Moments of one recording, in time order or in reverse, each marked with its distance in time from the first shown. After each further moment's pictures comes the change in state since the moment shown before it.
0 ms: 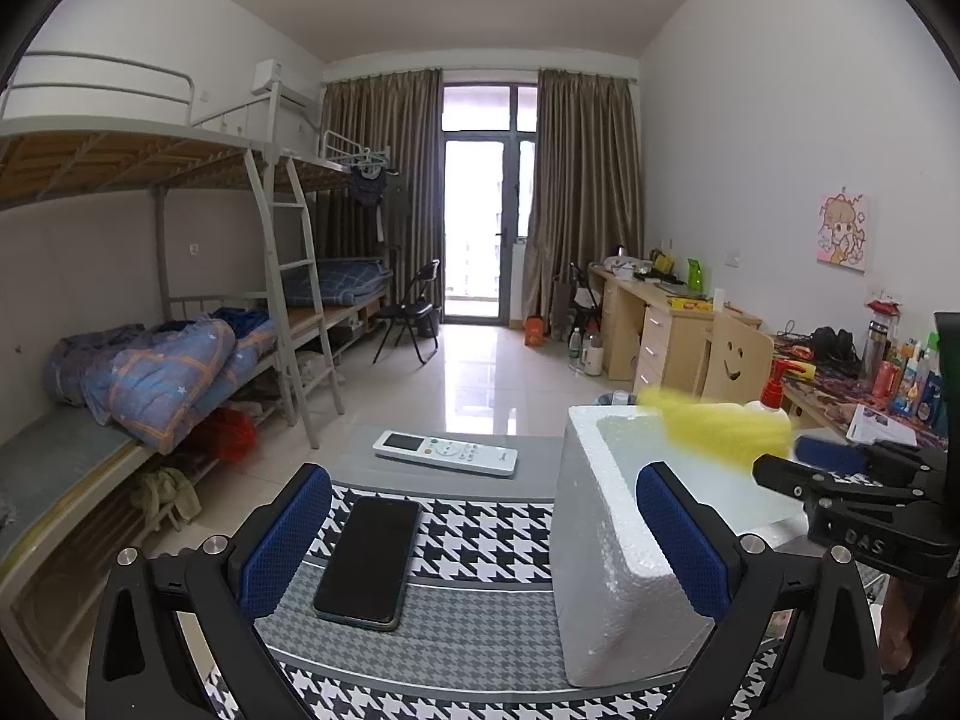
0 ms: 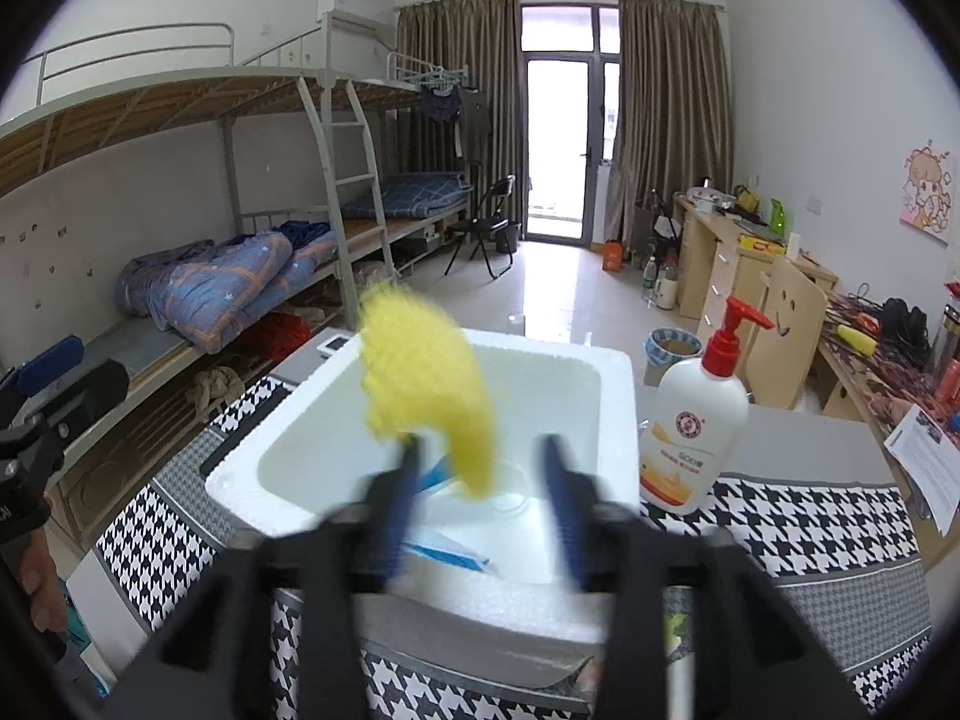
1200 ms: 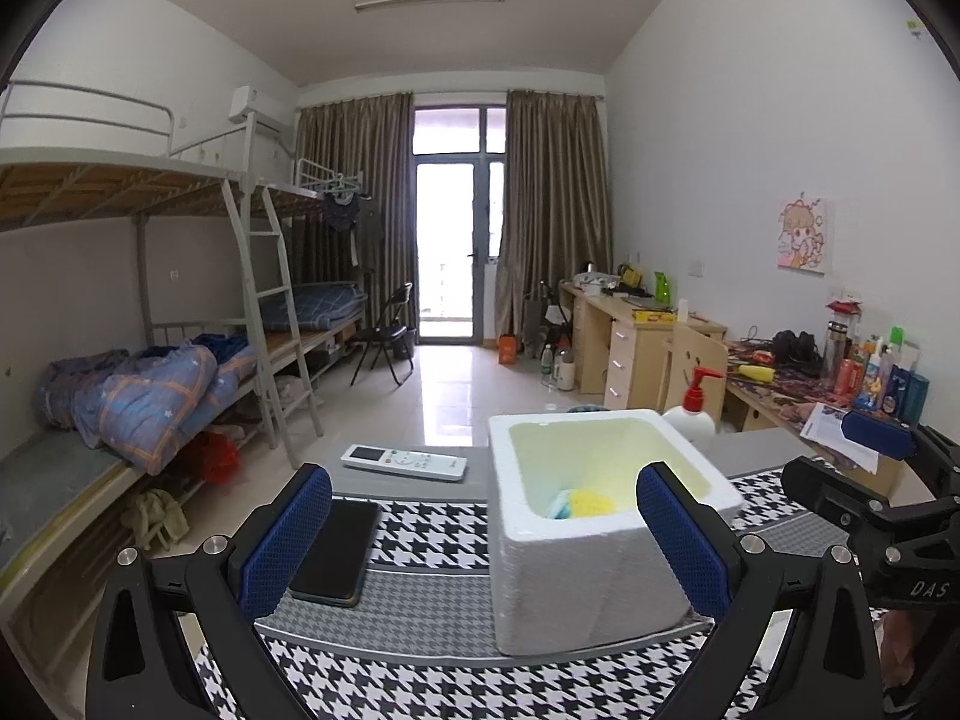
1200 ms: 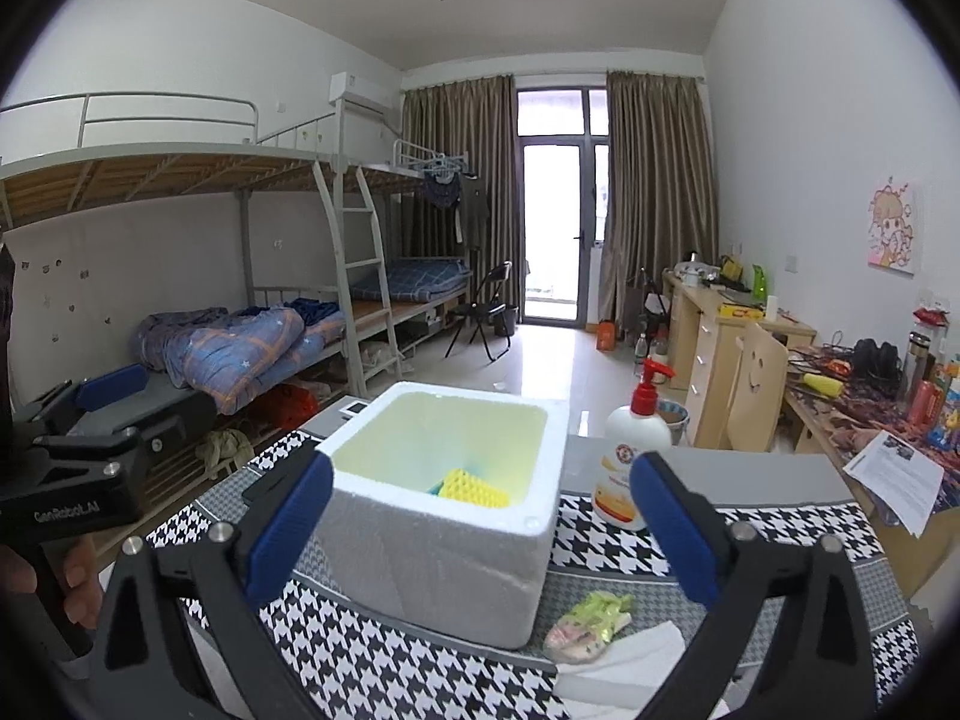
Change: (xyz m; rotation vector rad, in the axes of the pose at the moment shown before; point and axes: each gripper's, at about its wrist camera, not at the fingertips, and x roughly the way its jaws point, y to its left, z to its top) left arm -0.065 -0.048 -0.003 0.037 -0.056 -0.058; right arm -0.106 -0.005 -0.022 -0.008 -0.199 -0.005
